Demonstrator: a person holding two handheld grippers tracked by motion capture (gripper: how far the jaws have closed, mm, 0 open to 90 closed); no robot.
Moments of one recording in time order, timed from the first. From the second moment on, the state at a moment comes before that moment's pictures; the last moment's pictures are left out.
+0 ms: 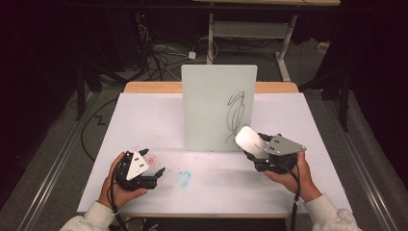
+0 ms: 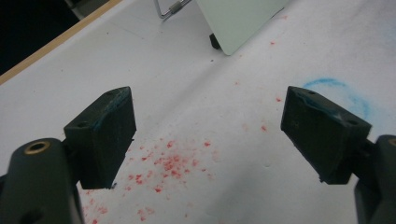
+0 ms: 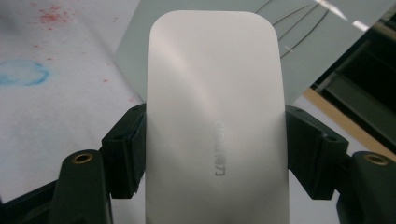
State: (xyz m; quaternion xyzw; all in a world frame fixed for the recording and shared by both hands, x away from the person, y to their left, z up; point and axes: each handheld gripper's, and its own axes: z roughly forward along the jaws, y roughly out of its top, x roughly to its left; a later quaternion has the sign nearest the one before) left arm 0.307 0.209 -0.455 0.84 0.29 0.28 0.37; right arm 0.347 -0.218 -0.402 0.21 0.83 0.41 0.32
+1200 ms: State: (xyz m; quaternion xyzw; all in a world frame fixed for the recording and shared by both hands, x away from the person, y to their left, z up) left arm 0.305 0.206 -0.455 0.84 0.29 0.29 0.36; right arm 0.377 -0.183 -0.382 0.26 0.74 0.40 0.47
